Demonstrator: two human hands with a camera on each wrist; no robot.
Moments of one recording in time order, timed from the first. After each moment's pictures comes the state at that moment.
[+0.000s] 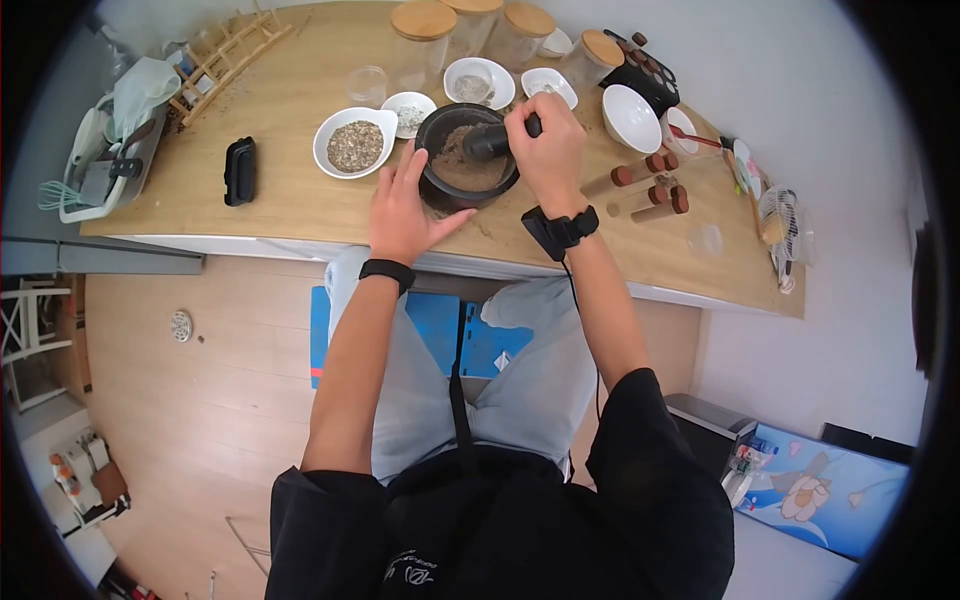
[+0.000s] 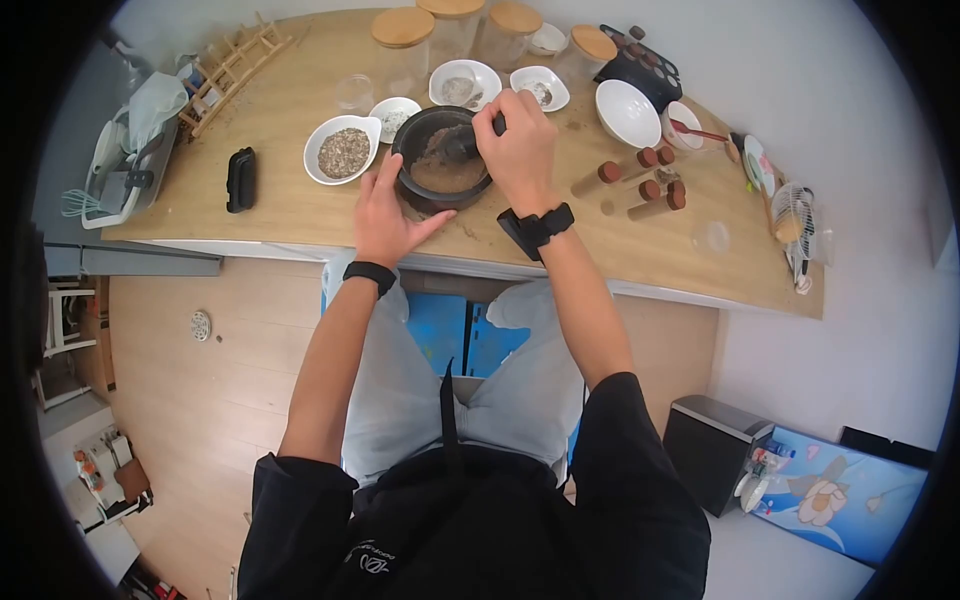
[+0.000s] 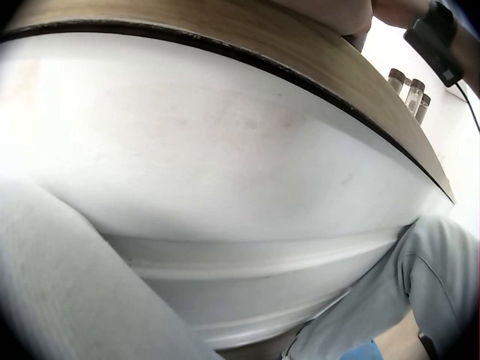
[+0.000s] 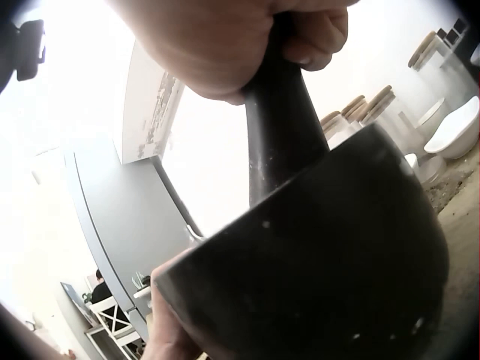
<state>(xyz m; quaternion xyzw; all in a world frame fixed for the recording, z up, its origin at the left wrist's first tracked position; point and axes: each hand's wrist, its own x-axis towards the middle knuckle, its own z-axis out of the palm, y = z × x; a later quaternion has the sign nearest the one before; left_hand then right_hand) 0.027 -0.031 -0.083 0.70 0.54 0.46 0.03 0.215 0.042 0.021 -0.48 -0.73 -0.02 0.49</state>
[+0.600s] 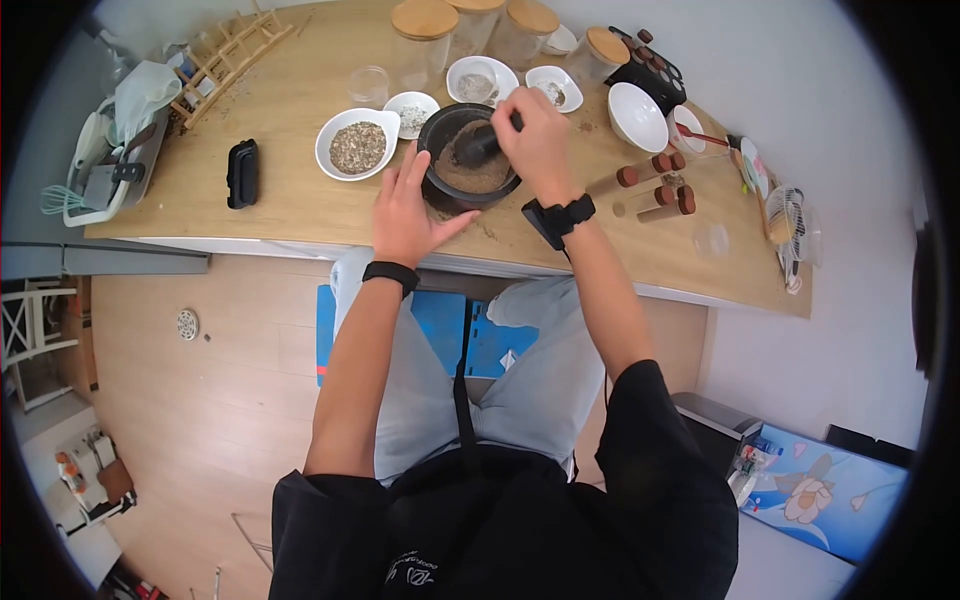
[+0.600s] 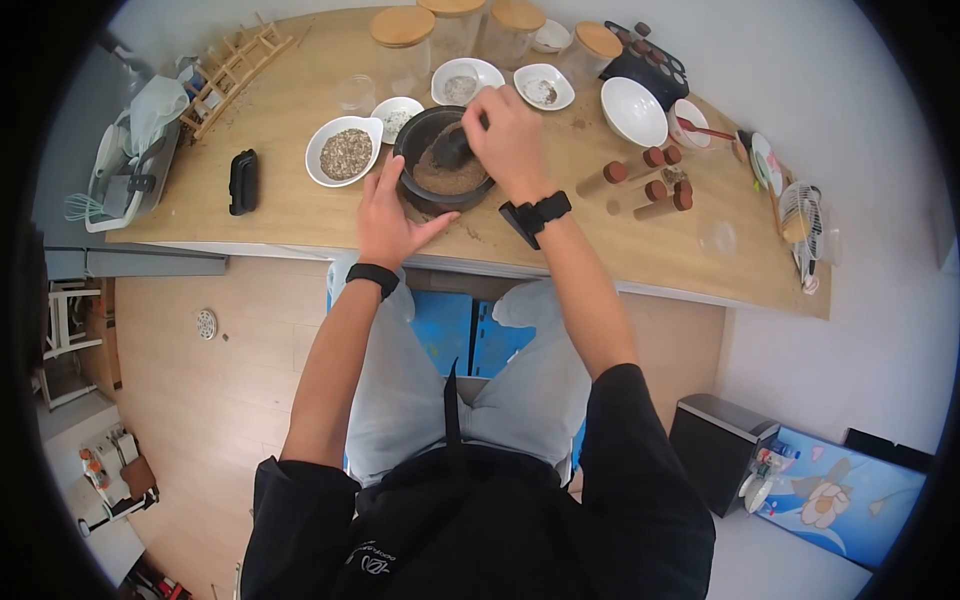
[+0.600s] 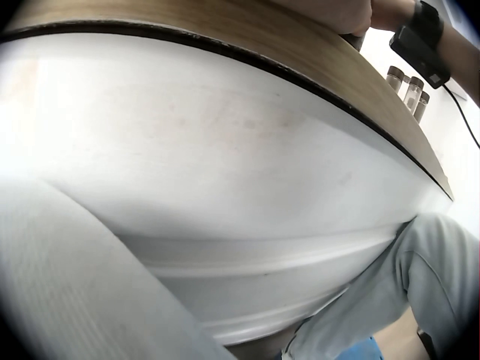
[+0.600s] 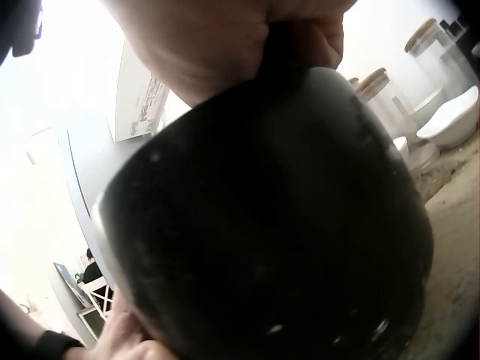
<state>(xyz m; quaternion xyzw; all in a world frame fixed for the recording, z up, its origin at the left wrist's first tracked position) 0.029 -0.032 -0.087 0.71 0.52 0.47 0.03 0.210 0.055 0.011 -0.47 -0.76 0.02 0.45</state>
